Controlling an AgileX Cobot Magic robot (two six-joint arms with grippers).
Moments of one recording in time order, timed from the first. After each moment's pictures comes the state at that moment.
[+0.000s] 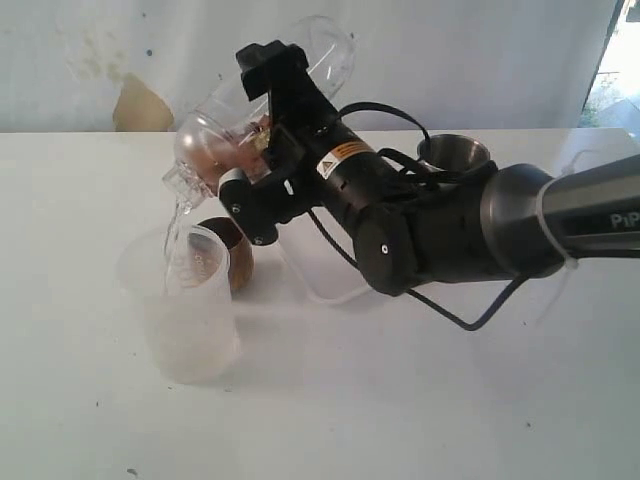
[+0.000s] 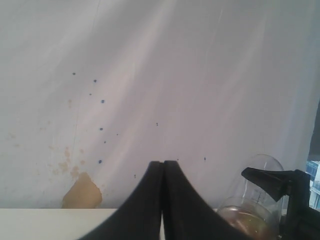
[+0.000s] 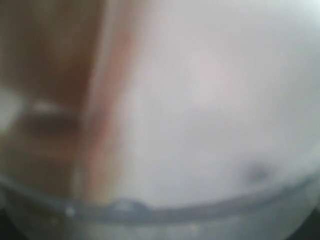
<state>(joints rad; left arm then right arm) -0.24 0.31 -0.47 -0.09 0.07 -0.07 0.62 1.85 -1.05 0.30 -0.81 -2.12</state>
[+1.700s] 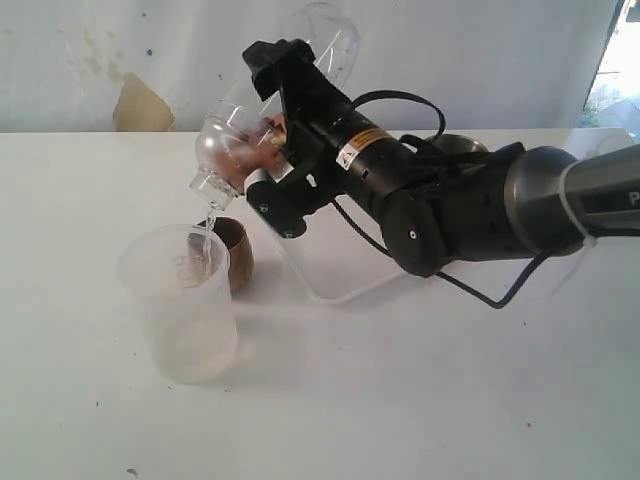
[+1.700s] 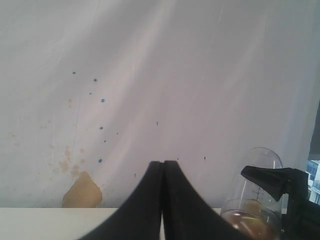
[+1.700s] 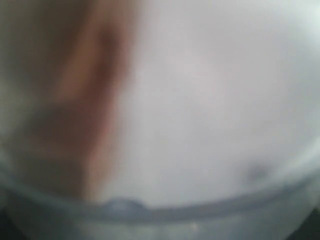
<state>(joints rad) -0.24 0.31 -0.47 -0.09 0.08 -0.07 0.54 1.85 -1.06 0.11 -0.77 -2.12</state>
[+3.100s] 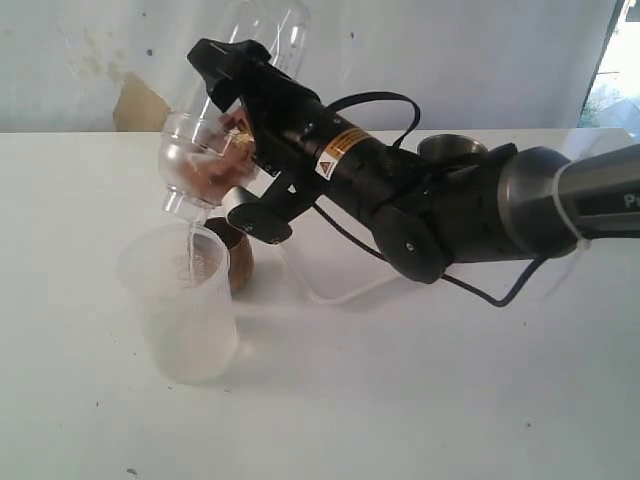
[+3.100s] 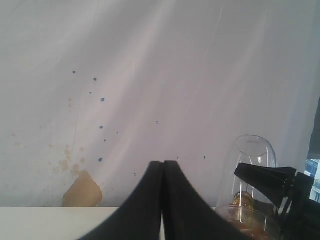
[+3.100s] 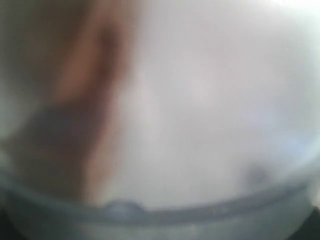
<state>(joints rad) -0.24 0.31 -0.47 -0.09 0.08 -0.07 0.56 1.85 -1.07 -0.10 -0.85 -2.12</state>
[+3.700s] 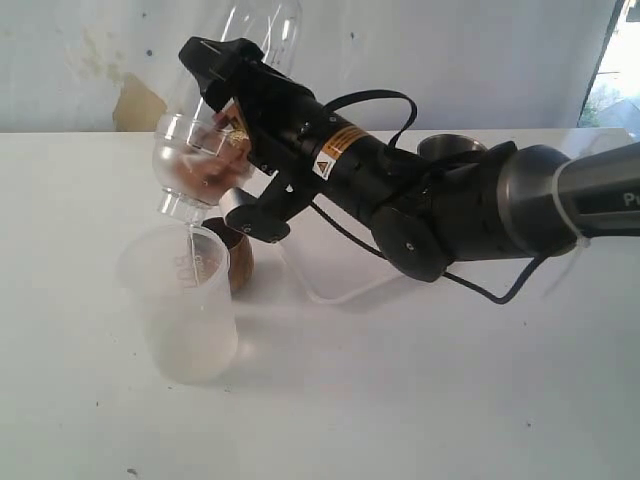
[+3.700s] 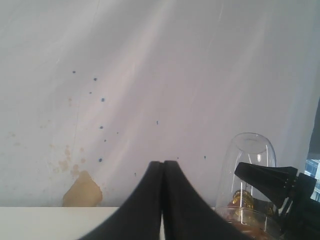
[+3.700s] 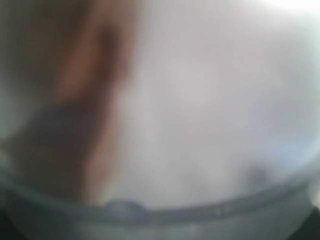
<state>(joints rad) -0.24 0.31 -0.47 -0.09 0.08 -0.07 0.56 1.85 -1.07 -0.14 -0.86 -2.12</state>
